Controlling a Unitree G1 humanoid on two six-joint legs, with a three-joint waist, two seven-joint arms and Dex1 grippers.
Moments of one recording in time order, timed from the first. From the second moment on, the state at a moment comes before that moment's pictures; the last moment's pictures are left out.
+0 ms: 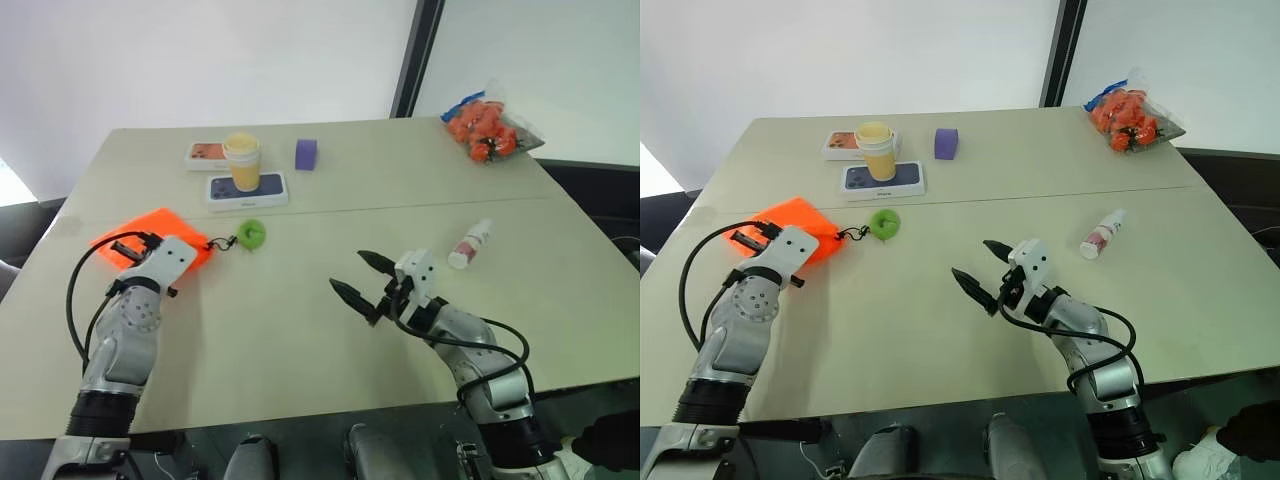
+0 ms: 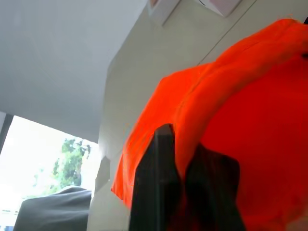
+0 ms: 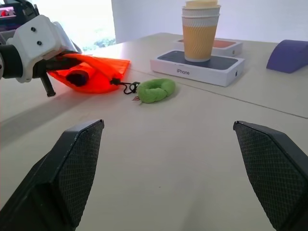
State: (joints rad) left arm -0.23 0.53 0.05 0.03 0.47 0.36 -0.11; right arm -0.15 -0.29 0.09 -0.20 0.35 0.23 0.65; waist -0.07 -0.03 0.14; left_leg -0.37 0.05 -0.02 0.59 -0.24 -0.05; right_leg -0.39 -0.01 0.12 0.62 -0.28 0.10
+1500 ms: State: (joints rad) left arm 0.00 0.50 0.14 -0.54 -0.09 0.69 -0.50; right arm -0.24 -0.34 -0.19 0.07 0.15 0.20 0.17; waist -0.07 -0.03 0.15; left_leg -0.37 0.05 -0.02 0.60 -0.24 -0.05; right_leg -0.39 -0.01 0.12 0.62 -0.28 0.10
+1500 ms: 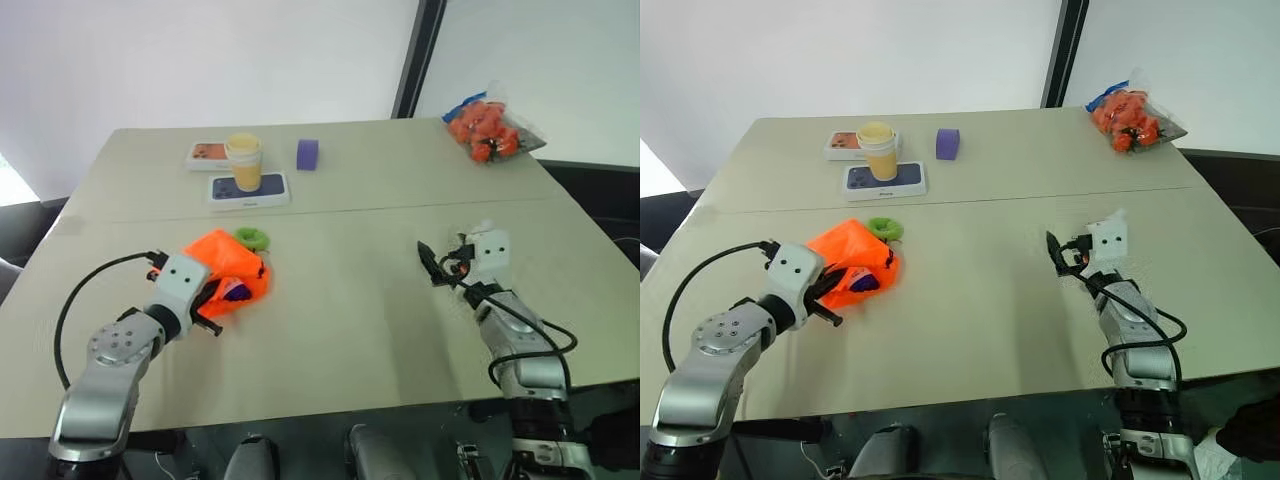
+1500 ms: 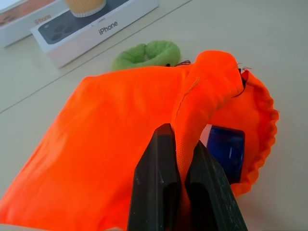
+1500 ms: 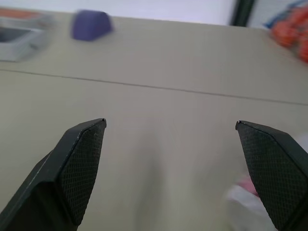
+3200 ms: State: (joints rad) left arm -0.04 0.45 0.11 -0.49 -0.18 0.65 -0.44; right arm -0.05 -0.52 0.09 -0.26 0.39 0.34 0.74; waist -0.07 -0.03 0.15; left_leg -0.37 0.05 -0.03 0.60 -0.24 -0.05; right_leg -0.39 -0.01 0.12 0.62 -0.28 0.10
